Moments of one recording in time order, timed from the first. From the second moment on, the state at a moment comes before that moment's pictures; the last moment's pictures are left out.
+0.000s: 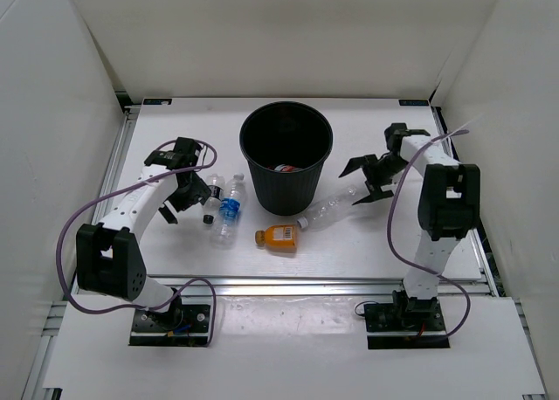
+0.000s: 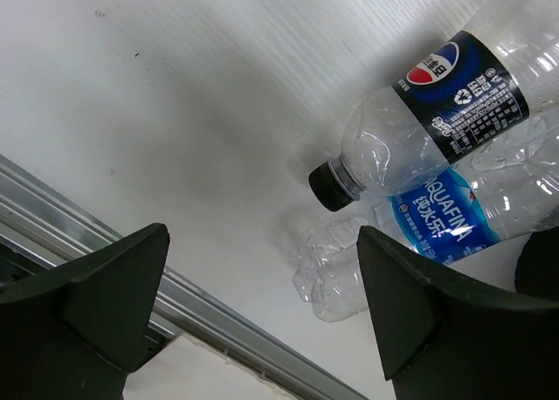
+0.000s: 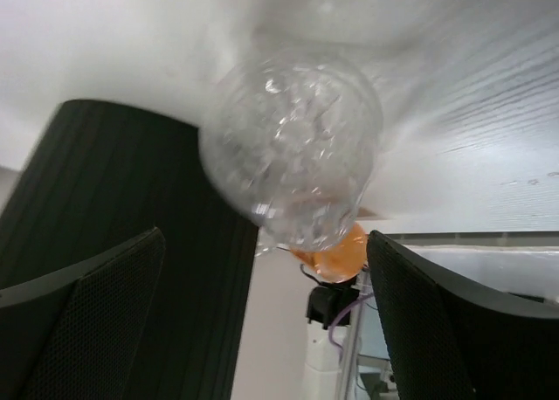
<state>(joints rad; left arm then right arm) -0.22 1.47 1.17 -1.07 -0.32 -0.90 0.04 1.94 1.43 -1.00 -0.52 1.13</state>
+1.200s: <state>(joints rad) -0.22 1.51 1.21 -1.07 -0.31 -0.85 -0.12 1.66 2.00 -1.21 -0.26 0.69</state>
